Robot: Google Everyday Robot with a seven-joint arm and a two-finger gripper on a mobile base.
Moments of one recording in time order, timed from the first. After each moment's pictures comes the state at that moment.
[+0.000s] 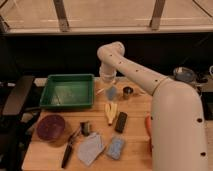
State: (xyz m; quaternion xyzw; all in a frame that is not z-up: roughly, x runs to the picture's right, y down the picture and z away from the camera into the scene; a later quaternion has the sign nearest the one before) arm 0.008 -0.006 0.865 -0.30 -0.14 -0.19 0.92
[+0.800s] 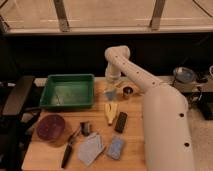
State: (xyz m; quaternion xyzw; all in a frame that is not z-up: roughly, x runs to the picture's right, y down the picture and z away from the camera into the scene) arm 0.040 0.006 0.907 -0.34 -0.14 -0.12 0.92
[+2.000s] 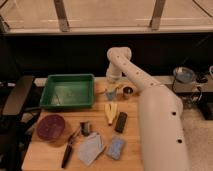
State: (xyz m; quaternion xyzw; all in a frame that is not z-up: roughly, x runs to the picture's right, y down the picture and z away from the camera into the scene) arm 0.039 0.012 0.918 -0.36 -0.16 -0.12 0.91
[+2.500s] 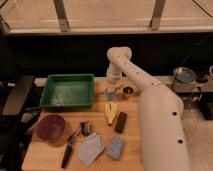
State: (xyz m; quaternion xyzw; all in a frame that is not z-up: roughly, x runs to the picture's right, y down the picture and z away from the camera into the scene) arm 0.041 0.011 0.915 -0.36 -0.16 -0.12 0.91
